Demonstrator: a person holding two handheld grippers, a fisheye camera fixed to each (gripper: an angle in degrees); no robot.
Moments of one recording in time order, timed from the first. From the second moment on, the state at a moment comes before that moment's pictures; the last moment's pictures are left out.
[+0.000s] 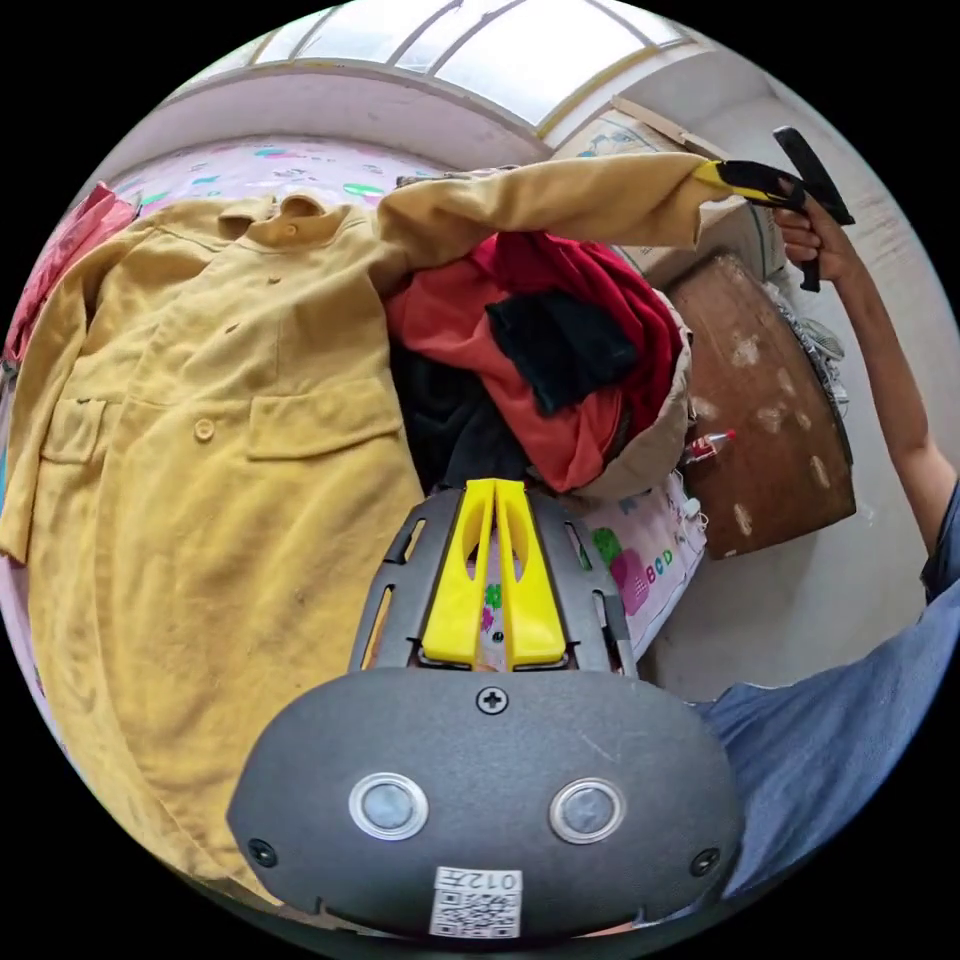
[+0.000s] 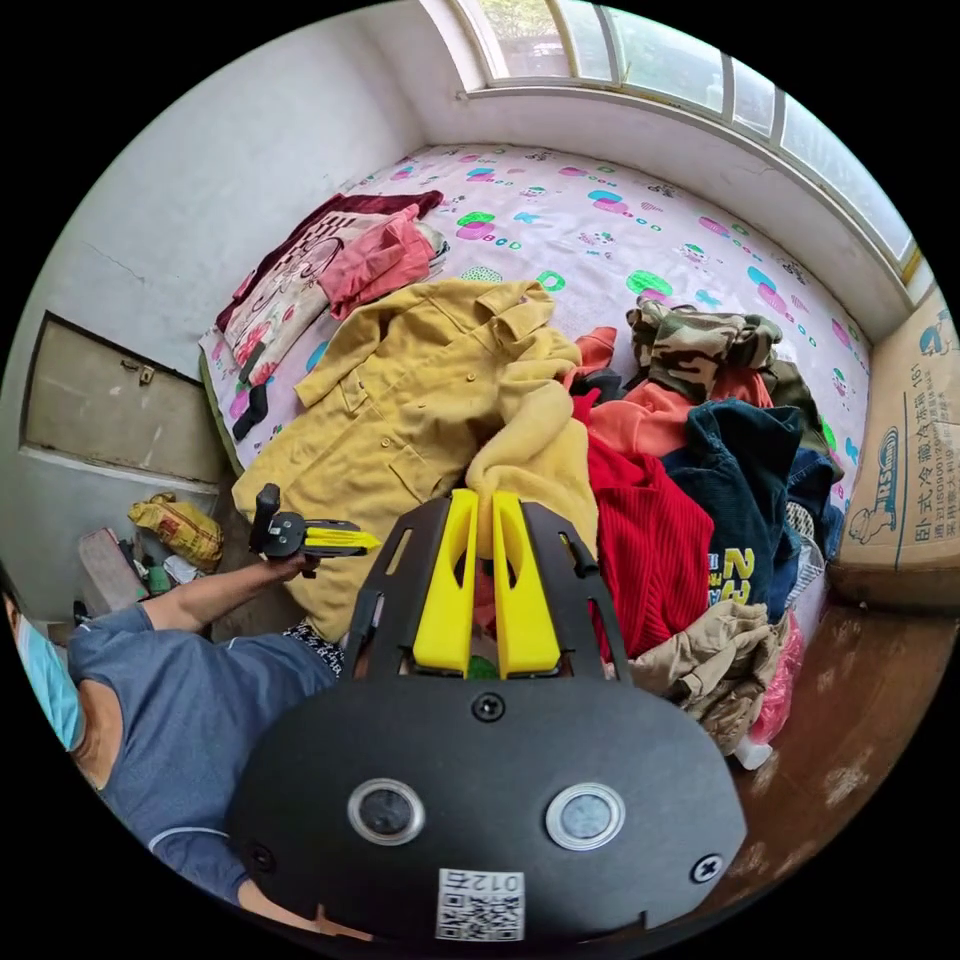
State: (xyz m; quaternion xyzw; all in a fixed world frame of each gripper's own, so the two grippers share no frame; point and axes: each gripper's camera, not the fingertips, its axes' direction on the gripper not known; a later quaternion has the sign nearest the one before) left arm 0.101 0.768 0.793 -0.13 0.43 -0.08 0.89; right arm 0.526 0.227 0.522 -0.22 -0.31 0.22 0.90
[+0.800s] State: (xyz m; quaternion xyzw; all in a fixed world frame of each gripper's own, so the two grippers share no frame) left arm 0.115 0.620 0.673 0.05 0.41 -0.16 0.90; right arm 0.560 0.311 0.443 -0.15 -0.33 0.30 0.88
